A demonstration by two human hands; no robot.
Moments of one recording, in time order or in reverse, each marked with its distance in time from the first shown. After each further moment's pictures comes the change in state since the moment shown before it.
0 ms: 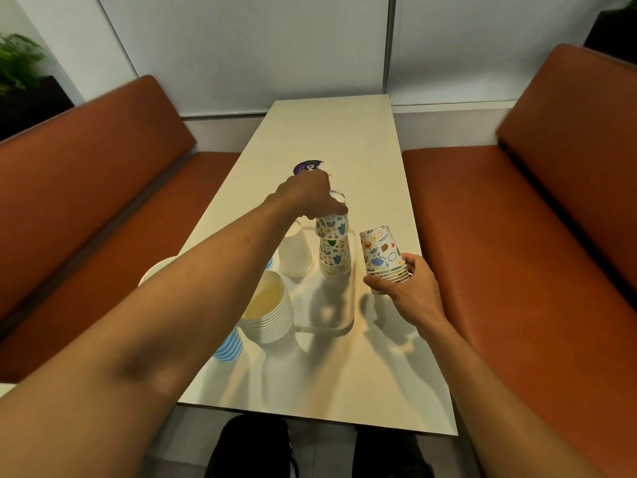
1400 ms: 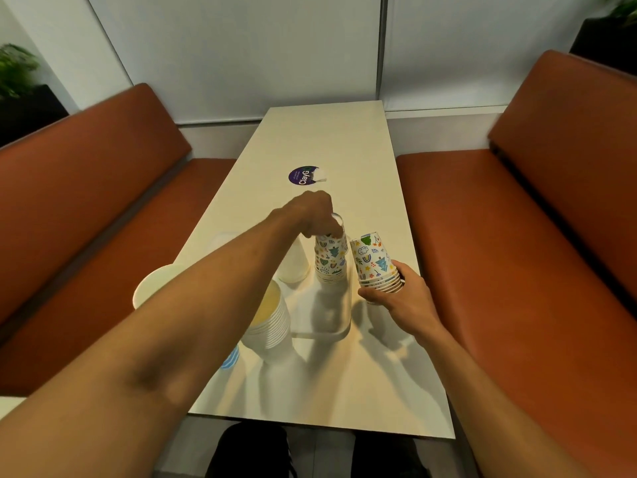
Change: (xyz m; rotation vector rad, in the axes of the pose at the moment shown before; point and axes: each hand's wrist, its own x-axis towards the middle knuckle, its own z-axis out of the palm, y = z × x) left_hand 0.004 0.004 0.020 0.018 -0.139 0.035; right_hand 0.007 0.020 0.000 -0.032 -0.144 -0.056
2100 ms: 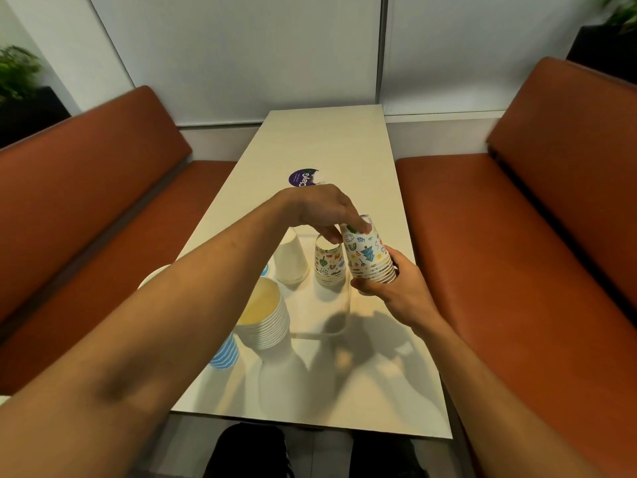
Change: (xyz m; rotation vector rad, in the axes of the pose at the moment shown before) left_hand -0.031 0.022 -0.025 -0.471 -0.233 0.109; right_hand 0.004 -0.029 0.001 0.122 -0.054 -0.102
